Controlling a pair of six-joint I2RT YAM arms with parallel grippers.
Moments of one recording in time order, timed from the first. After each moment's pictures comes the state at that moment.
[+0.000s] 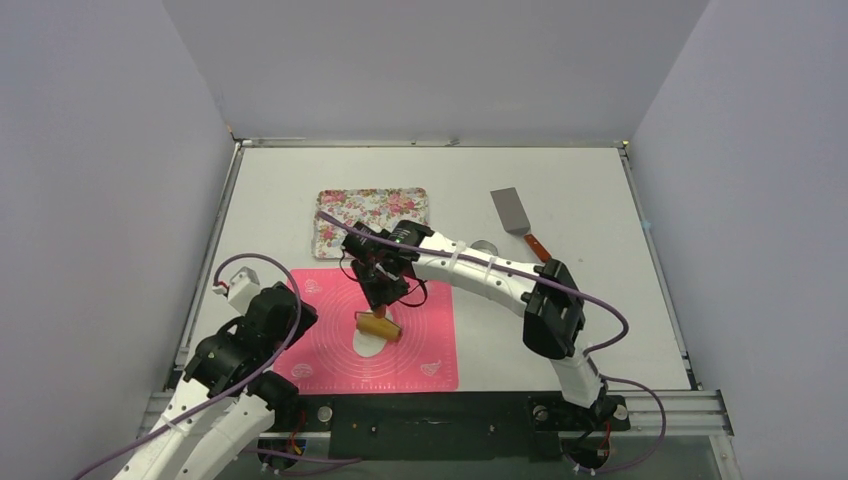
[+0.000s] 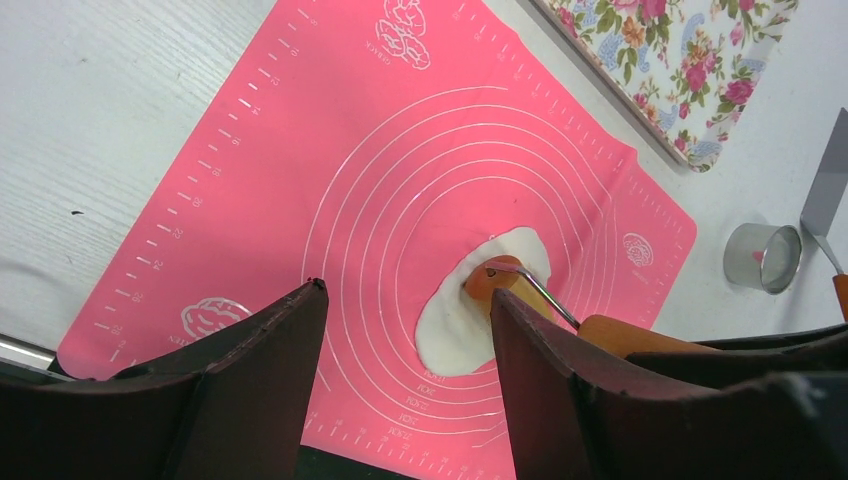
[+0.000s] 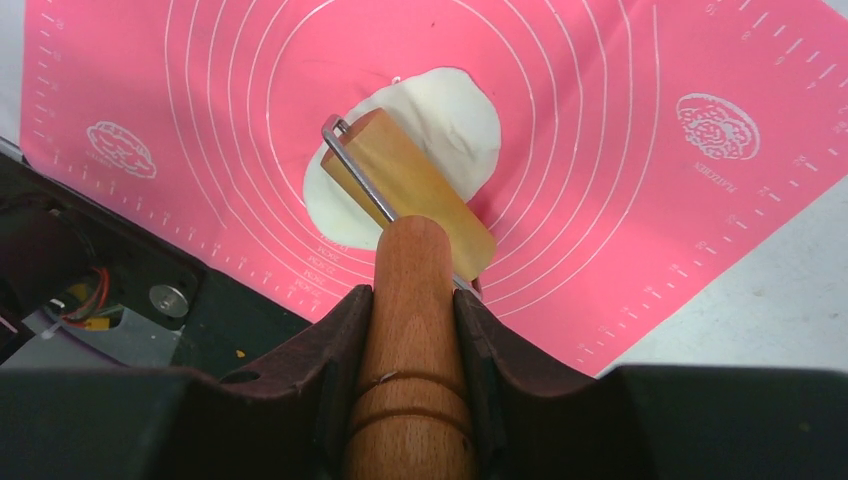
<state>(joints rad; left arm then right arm) -0.55 0.49 0.65 -1.05 -0.47 -1.15 1.11 2.02 1.86 -1.03 0.05 0.55</state>
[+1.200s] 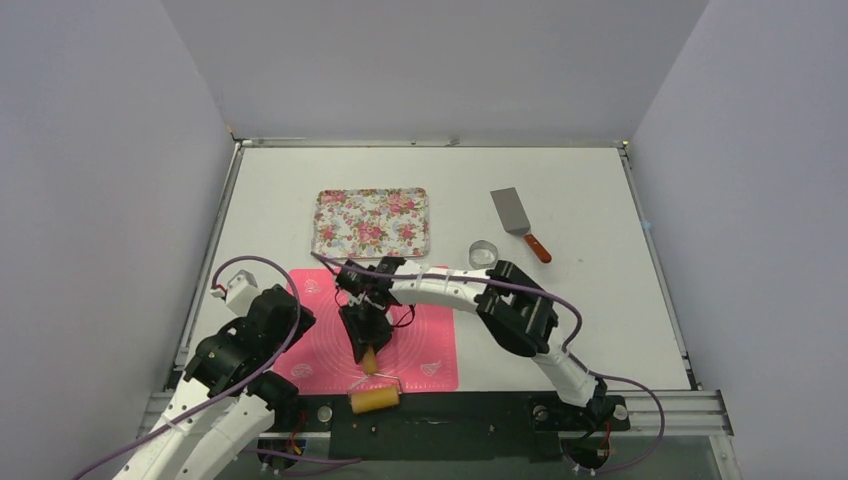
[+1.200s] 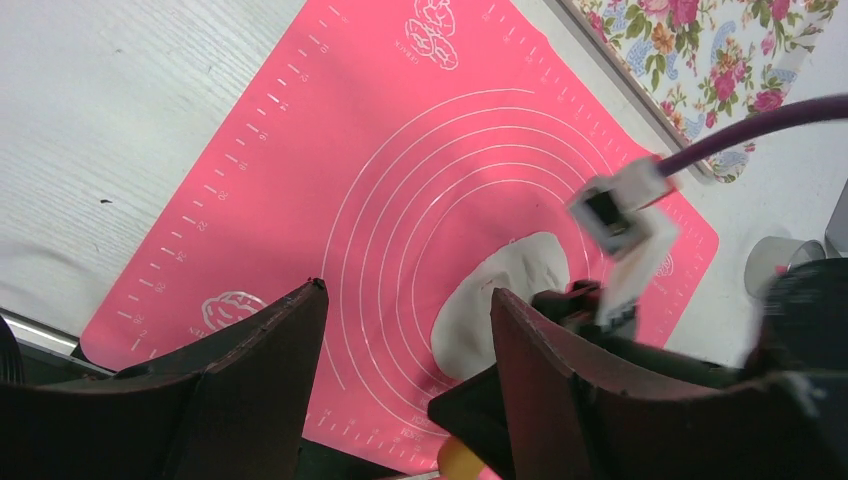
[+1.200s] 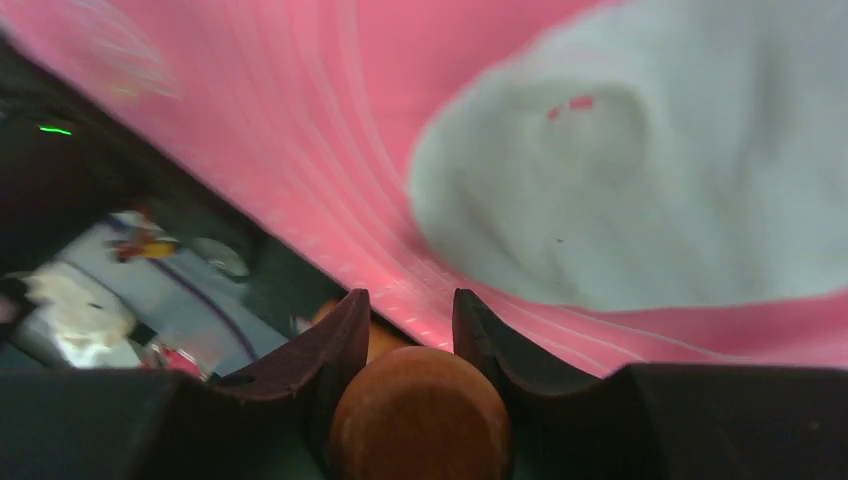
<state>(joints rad) -0.55 0.48 0.65 -1.09 -0.49 -1.18 1.12 2.19 1.75 -0.81 -0.33 0.63</state>
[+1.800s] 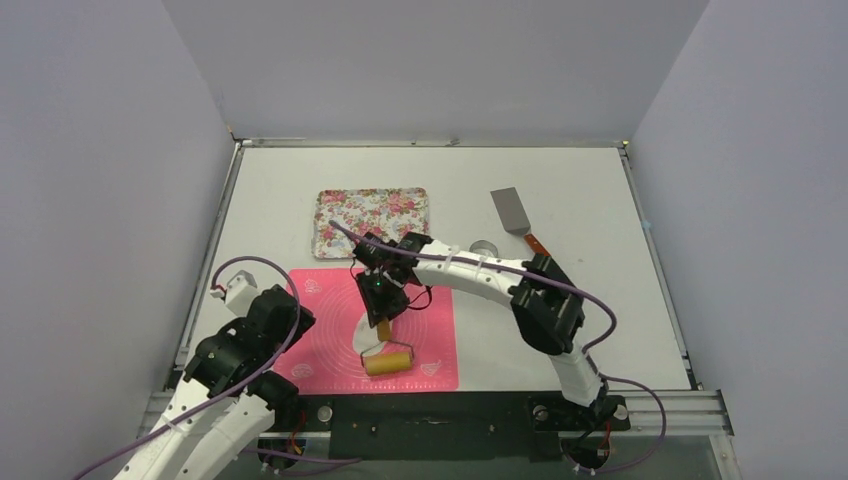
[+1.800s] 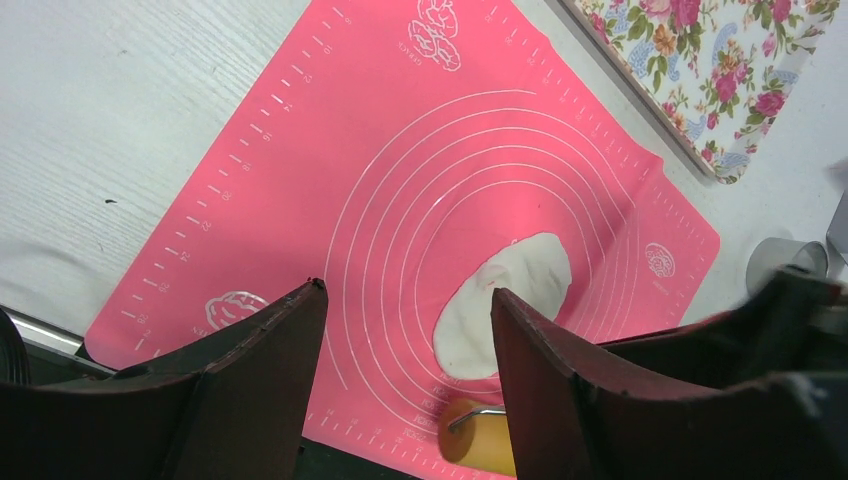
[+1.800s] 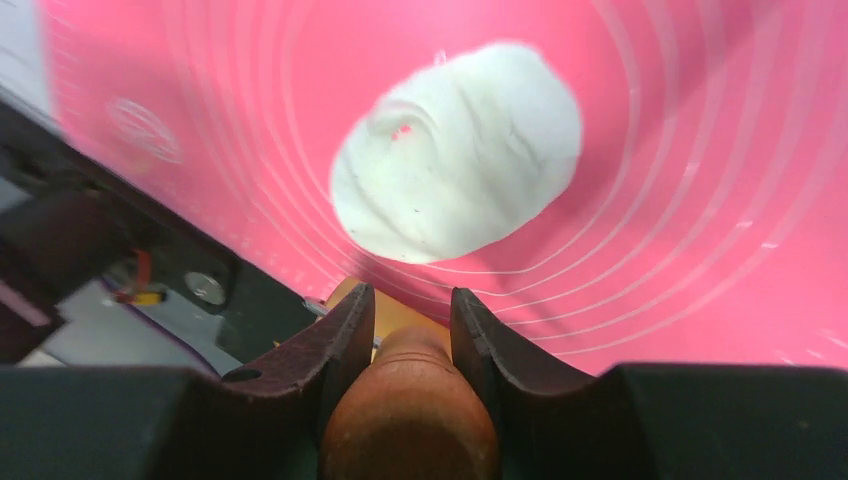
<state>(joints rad) -0.55 0.48 0.65 -1.10 -0.49 -1.17 1.07 2.10 1.68 -0.85 -0.23 0.61</state>
